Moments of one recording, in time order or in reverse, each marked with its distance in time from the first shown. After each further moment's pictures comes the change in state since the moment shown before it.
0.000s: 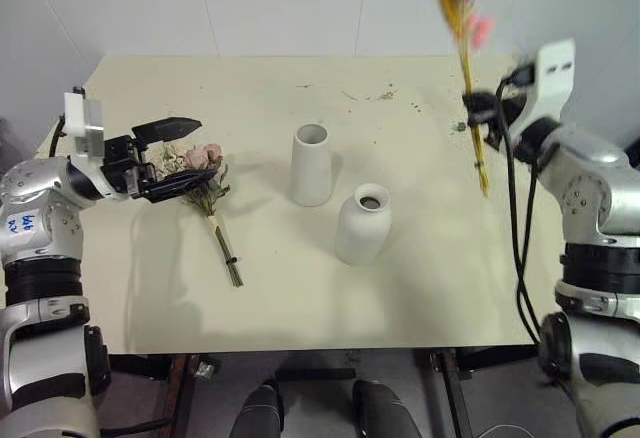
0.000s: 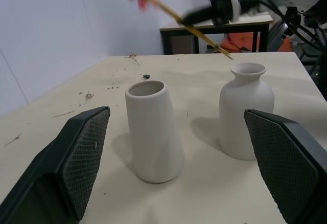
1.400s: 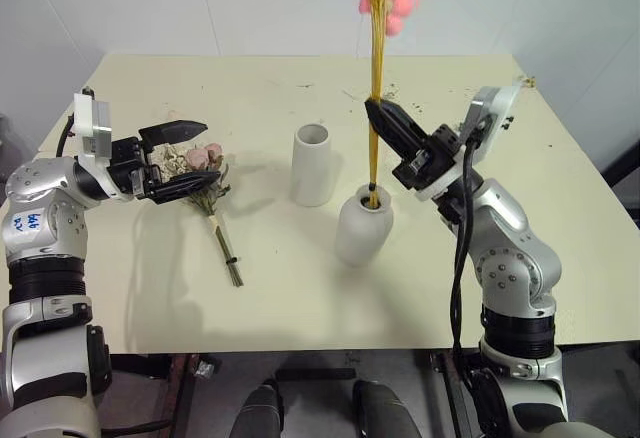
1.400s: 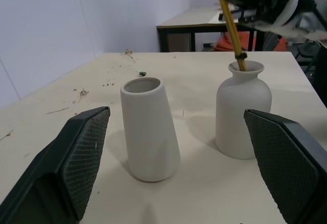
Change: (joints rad) left arm 0.000 -0.001 -0.016 -0.004 0.000 0.013 0.003; right arm 0.332 0.264 0.164 -0.322 0.272 -0.234 0.127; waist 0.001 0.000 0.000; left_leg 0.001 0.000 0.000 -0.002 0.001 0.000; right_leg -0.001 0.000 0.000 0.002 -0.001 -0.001
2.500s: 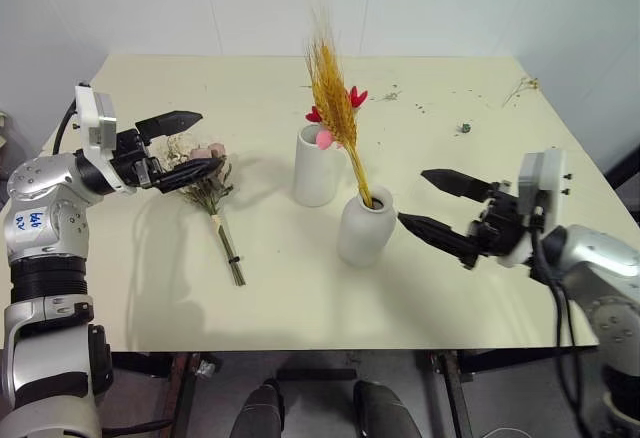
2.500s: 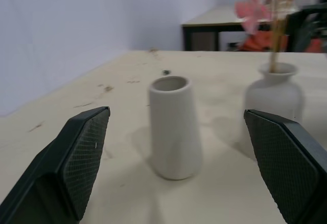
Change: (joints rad) left arm 0.002 -0.009 -0.003 -0.062 0.039 0.051 0.245; right arm 0.325 -0.616 -0.190 -0.205 0.210 0.200 0.344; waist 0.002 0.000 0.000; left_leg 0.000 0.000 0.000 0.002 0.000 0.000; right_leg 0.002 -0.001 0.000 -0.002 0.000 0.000
